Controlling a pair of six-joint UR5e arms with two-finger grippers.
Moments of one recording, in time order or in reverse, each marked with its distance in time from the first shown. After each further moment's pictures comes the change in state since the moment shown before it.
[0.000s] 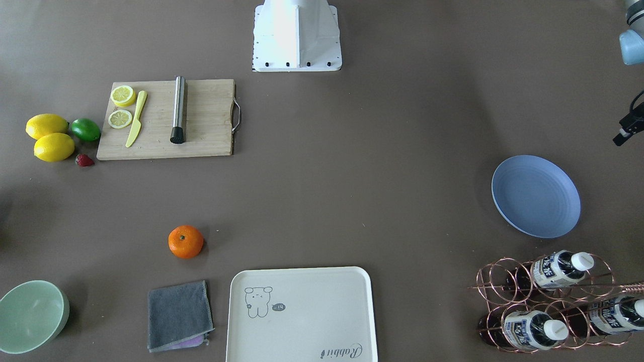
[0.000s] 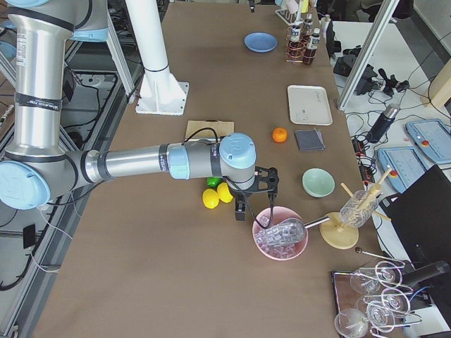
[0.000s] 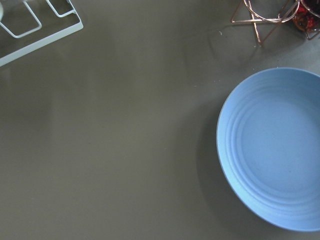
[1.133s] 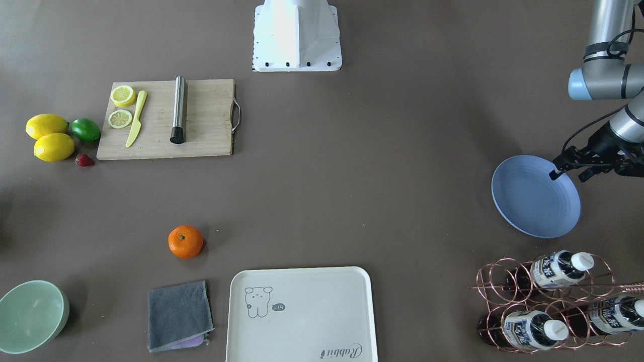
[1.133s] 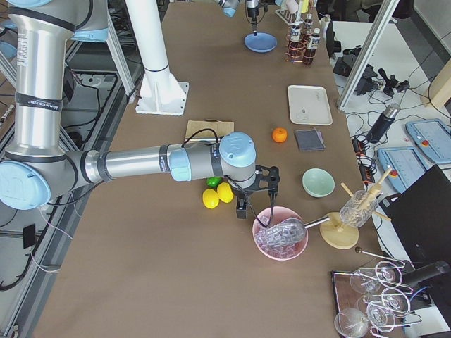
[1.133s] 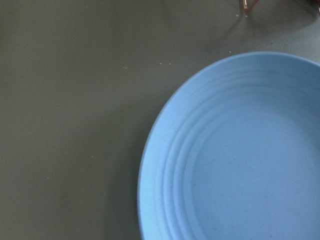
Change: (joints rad) left arm 0.239 -0.116 0.165 -0.138 0.116 -0.208; right arm -0.014 -0.005 -0.007 0.060 0.001 0.072
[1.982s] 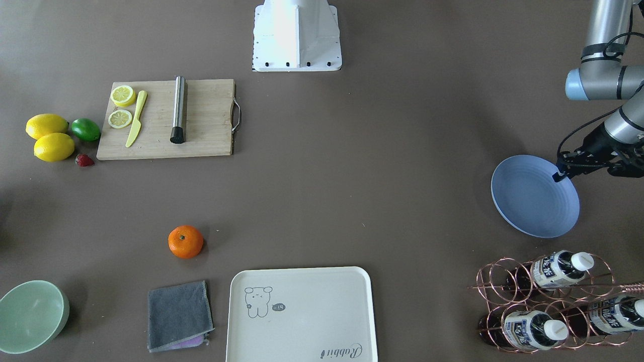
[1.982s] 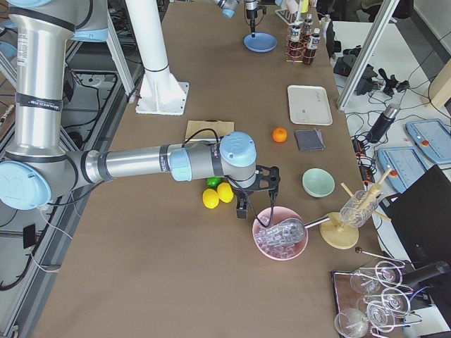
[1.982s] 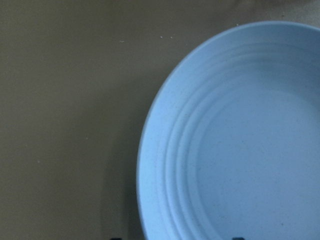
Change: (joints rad) left arm 0.013 0.002 0.017 0.000 -0.015 0.002; right arm 0.000 0.003 0.000 0.000 -0.001 0.009
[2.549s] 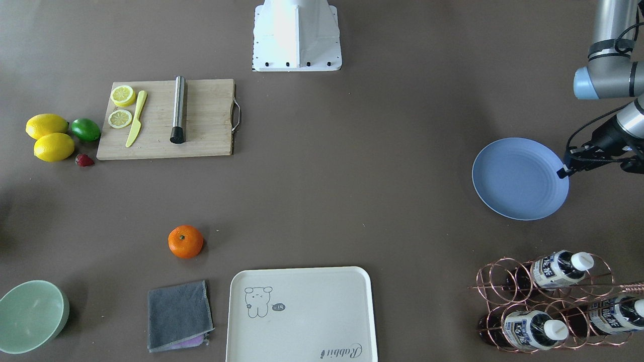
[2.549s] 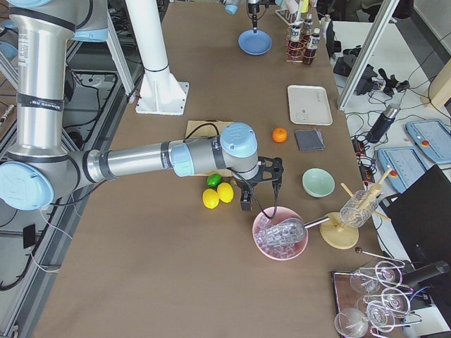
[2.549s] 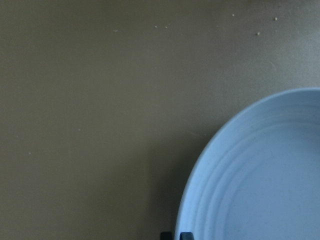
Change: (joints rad) left arm -0.089 -0.006 -0.112 0.062 -0.134 -0.060; right arm 0.000 0.020 0.031 0.038 0.009 0.064
